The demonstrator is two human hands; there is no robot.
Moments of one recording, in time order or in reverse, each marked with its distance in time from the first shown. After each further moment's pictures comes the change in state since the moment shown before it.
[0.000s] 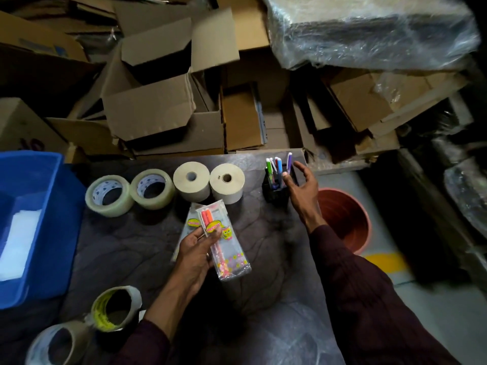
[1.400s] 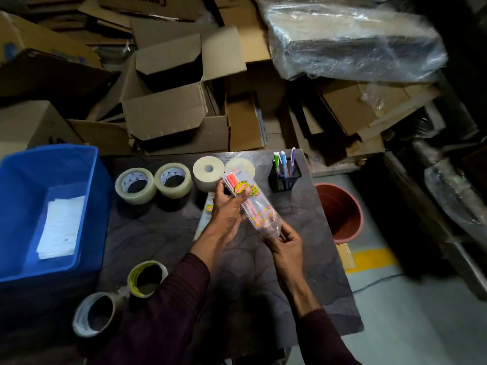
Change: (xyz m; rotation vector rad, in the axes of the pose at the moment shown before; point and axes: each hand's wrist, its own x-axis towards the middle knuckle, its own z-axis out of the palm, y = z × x) left_hand -0.019 0.048 0.039 -0.156 -0.198 0.166; right_hand -0.238 -0.069 0.027 0.561 -0.004 0.283
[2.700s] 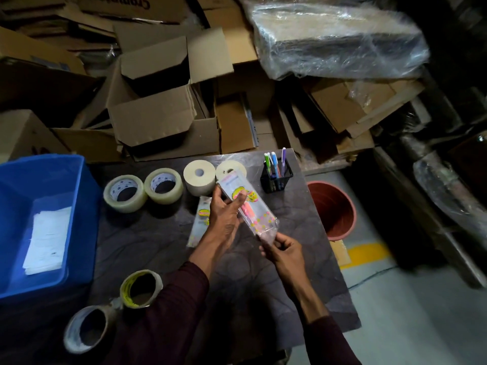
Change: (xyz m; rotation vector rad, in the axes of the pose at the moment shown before) left_hand -0.002 -0.008 0.006 0.030 -0.020 0.024; right_hand -0.003 0.000 -0.023 -0.105 -0.073 0.113
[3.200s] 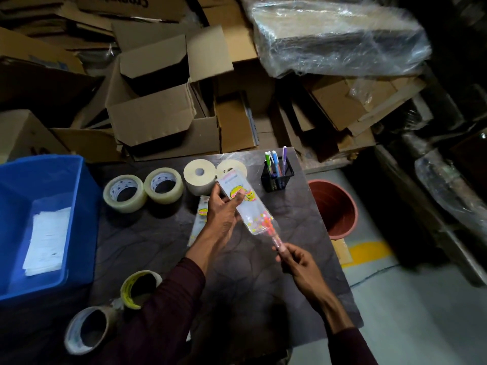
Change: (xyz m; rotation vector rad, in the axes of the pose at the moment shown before) left_hand 0.011 0.000 -0.008 0.012 0.013 0.005; right_hand -0.008 0.007 -0.049 -0.337 -0.114 -0.009
